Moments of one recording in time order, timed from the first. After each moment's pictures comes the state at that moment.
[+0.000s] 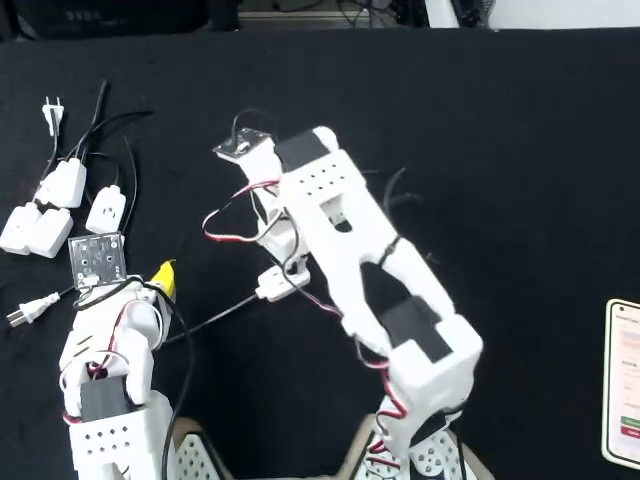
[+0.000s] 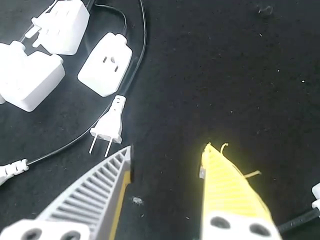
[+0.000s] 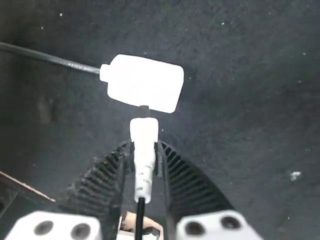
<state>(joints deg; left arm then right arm) -17.6 -104.0 94.2 51.7 -4.6 -30.1 17.4 -10.2 97.7 13.5</state>
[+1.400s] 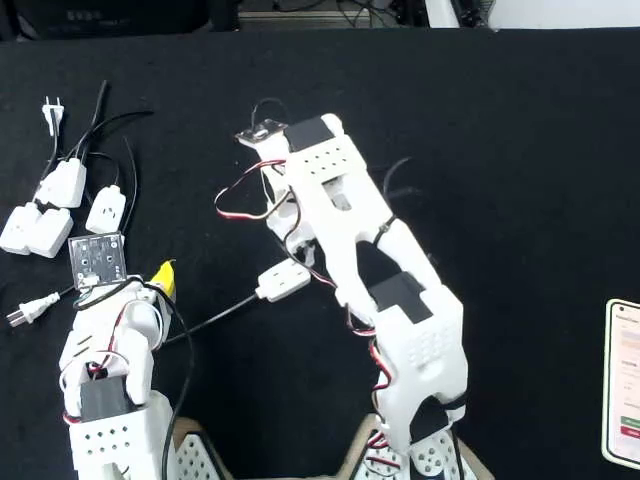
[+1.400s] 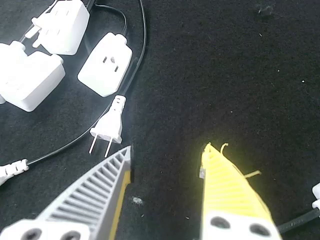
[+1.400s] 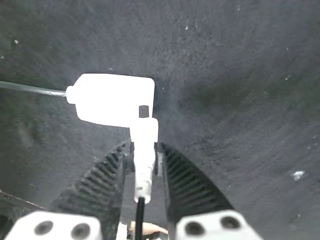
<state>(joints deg) -17.6 -104.0 94.2 51.7 -4.6 -25.9 27.5 -18.0 99.1 9.8</state>
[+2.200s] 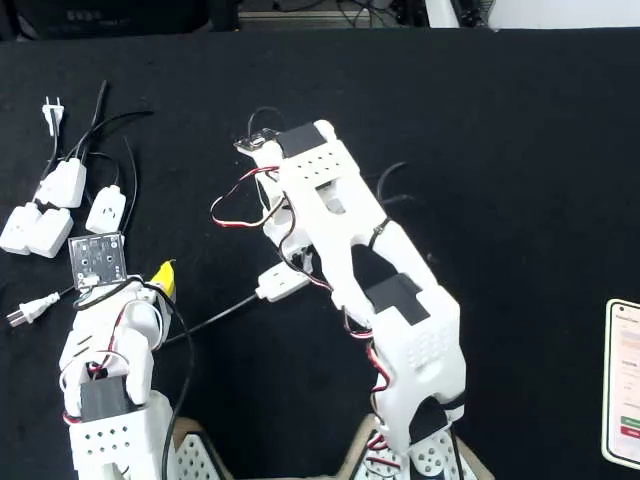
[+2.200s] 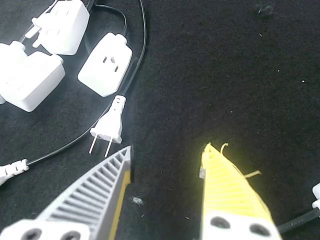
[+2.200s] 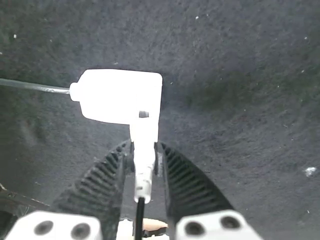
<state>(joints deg) -17.6 -104.0 94.2 51.7 -4.6 -27.3 27.5 -16.7 99.1 8.2</state>
